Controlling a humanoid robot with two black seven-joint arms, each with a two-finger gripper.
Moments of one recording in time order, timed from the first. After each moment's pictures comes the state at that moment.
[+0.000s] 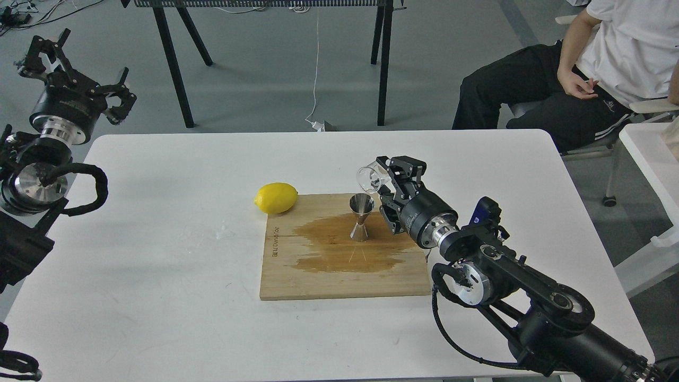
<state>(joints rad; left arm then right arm) -0.72 0.51 -0.90 -0.71 -0.09 -0.32 -0.30 0.42 -0.13 0.76 1.34 -0.63 -0.25 0.00</state>
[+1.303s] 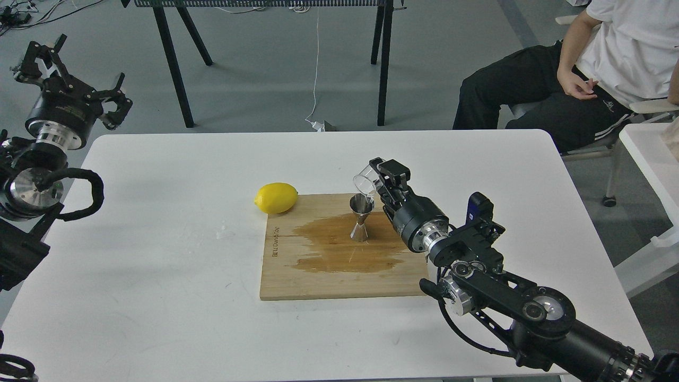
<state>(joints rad) -0.70 0.52 -0.90 -0.71 -0.09 -0.33 -0.30 0.47 -0.12 0.61 1.28 -0.88 -0.37 0.04</state>
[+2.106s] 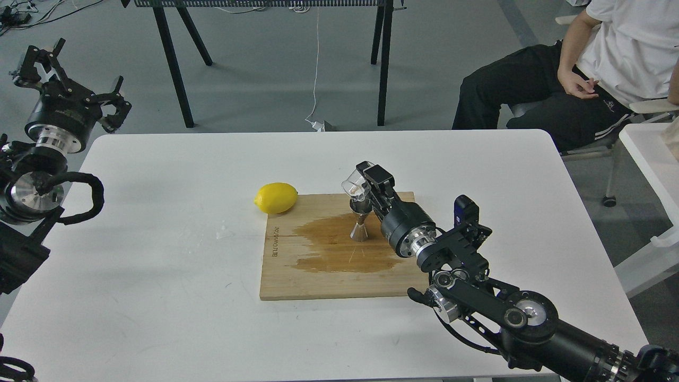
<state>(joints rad) -0.69 0.52 -0.90 -0.71 -0.09 -0.33 -0.32 0.49 -0.09 0.55 1.24 -0.96 -0.41 0.07</state>
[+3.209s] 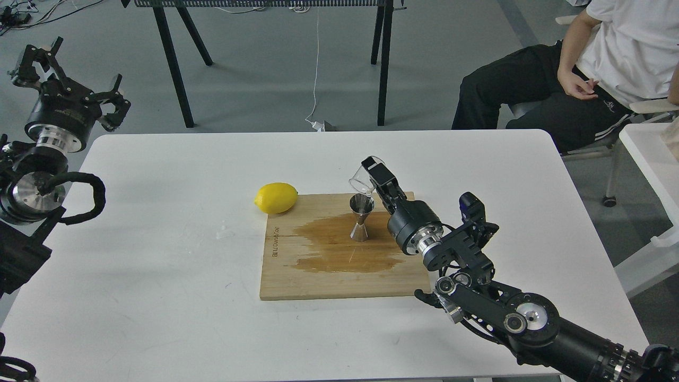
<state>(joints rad) -0.69 0.51 -0.90 -0.71 -0.09 -0.33 -0.34 0.50 -0.11 0.53 1.21 -1.09 -0.44 0.11</state>
